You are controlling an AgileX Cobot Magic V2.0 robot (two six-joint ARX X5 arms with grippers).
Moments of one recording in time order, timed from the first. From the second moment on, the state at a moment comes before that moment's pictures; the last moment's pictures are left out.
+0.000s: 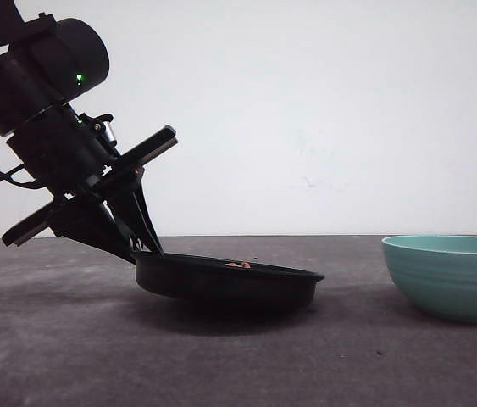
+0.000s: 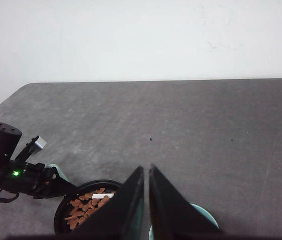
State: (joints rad) left arm -0.44 1.60 0.92 -0.20 0.29 -0.58; right arm 0.23 0.57 1.16 -0.85 -0.21 0.23
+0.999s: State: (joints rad) left arm -0.35 0.87 0.92 -0.54 -0.01 -0.42; right arm 0.23 0.57 1.16 -0.78 -0.12 0.12
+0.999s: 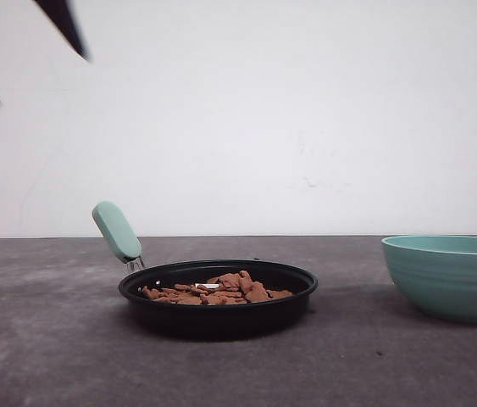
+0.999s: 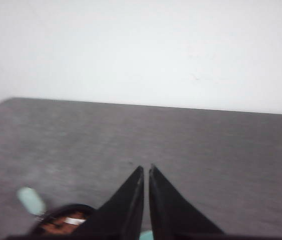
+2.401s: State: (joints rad) left arm -0.35 0.44 0.89 -0.73 -0.29 -0.34; right arm 0.20 0.33 1.04 -0.81 0.11 -0.02
